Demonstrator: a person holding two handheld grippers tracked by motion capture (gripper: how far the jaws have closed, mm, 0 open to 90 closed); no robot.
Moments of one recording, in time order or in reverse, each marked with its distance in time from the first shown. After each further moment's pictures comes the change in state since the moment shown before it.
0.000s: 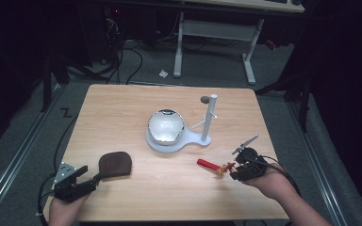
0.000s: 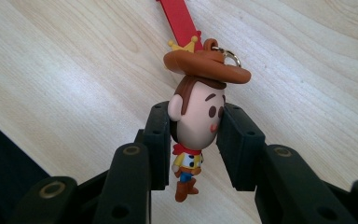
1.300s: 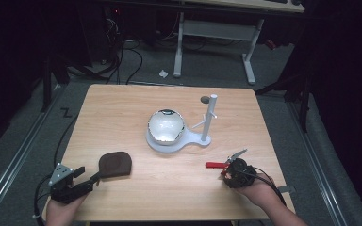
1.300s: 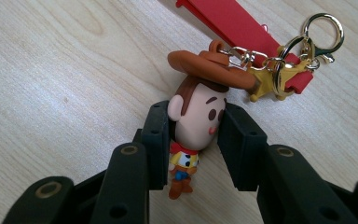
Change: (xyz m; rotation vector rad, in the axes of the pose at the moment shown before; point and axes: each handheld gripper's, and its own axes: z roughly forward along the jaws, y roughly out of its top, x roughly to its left) left arm 0.004 -0.002 -0.007 -0.010 0.003 -0.024; right arm 0.009 -0.013 0.065 -0.014 -0.084 0.005
